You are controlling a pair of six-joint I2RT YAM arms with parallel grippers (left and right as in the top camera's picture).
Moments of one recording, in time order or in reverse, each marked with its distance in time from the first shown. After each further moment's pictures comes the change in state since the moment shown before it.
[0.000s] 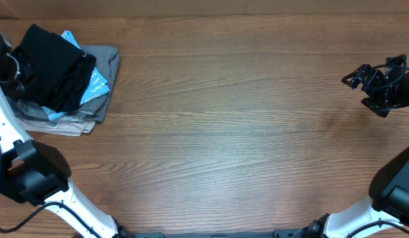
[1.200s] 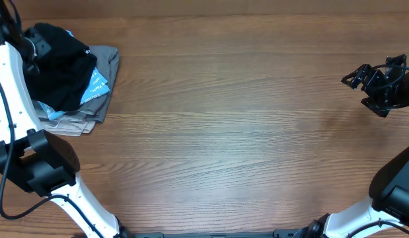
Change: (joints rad) left arm -0.107 0.034 -0.032 0.251 -0.211 -0.123; right arm 0.000 0.000 0.000 -0.001 0.000 0.000
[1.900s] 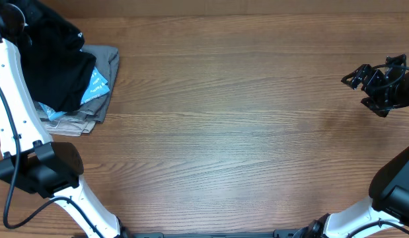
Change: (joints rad) left arm -0.043 -0.025 0.187 0.186 0.053 -0.037; right arm 0.000 0.000 0.000 0.000 -0.002 0.000
